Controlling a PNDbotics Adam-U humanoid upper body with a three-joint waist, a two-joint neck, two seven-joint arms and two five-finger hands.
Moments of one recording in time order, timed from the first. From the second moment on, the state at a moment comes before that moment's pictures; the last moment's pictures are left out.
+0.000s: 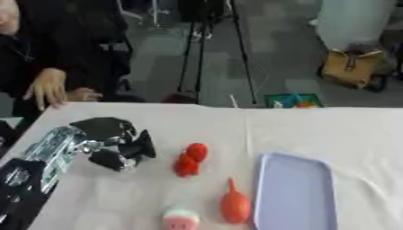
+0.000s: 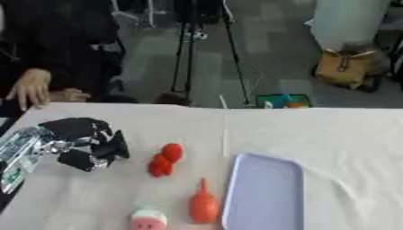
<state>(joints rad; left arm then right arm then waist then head) -0.79 0.75 -0.10 -1.22 -1.04 -0.32 -0.52 -0.18 -0.22 -0.54 -1.98 -0.31 -0.55 -0.06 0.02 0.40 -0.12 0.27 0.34</state>
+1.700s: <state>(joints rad) -0.99 0.68 -0.17 -1.44 -0.79 -0.37 -0.70 -0.16 -0.23 -0.53 -1.98 -0.32 -0.52 -0.06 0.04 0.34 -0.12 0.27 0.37</state>
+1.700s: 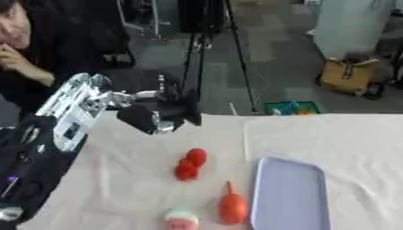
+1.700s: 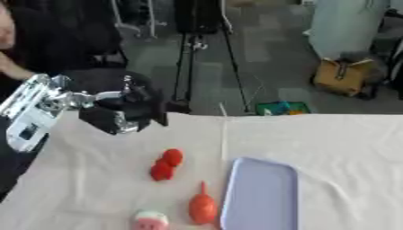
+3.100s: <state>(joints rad) -1.14 0.40 -0.27 -1.35 -0.78 -0.37 -0.74 -0.18 -0.24 -0.50 -1.98 -0.36 -0.49 -0.03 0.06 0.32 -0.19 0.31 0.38</state>
